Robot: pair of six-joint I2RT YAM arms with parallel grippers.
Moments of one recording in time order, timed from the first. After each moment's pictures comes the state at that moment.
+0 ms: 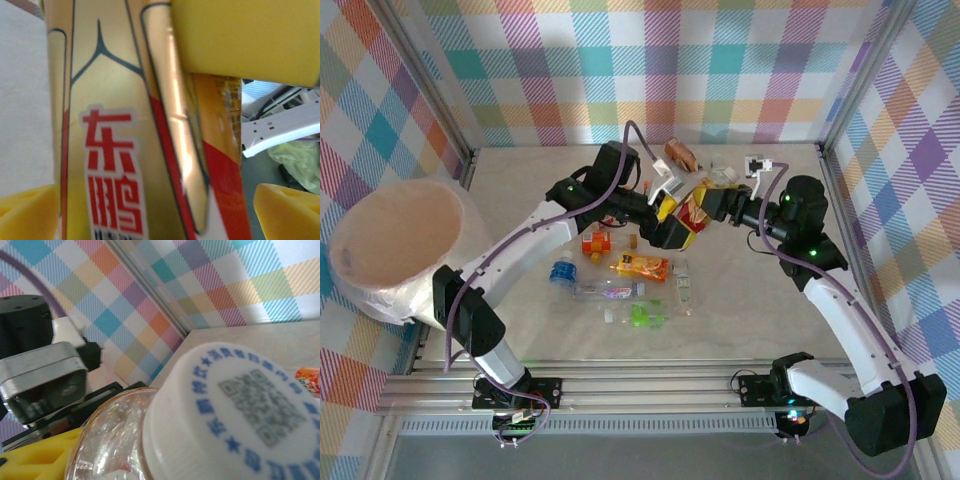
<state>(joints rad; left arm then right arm) -0.69 1.66 1.65 -0.63 0.86 0.01 0.29 1.04 0.96 -0.03 -0.67 0.57</state>
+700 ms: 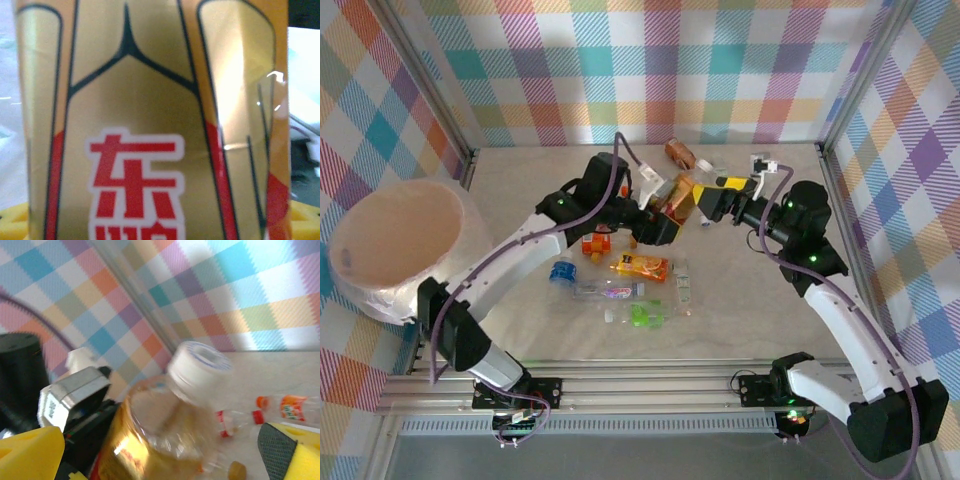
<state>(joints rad) -0.69 1.52 1.47 -0.54 0.47 -0.05 0.31 1.00 0.93 0.04 -0.53 0.55</state>
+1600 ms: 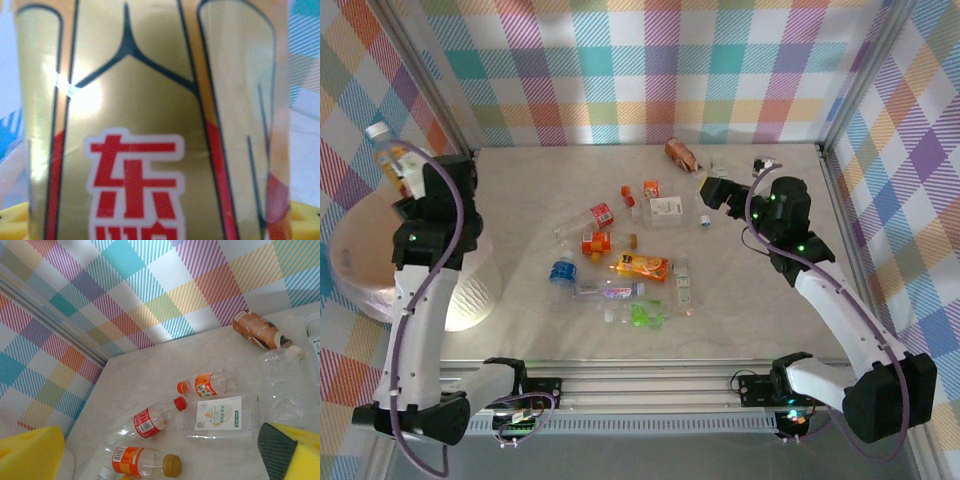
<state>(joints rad) -0.02 1.11 1.50 -0.99 -0.82 -0.32 0.31 1.10 0.93 -0.05 -0.25 0.56</state>
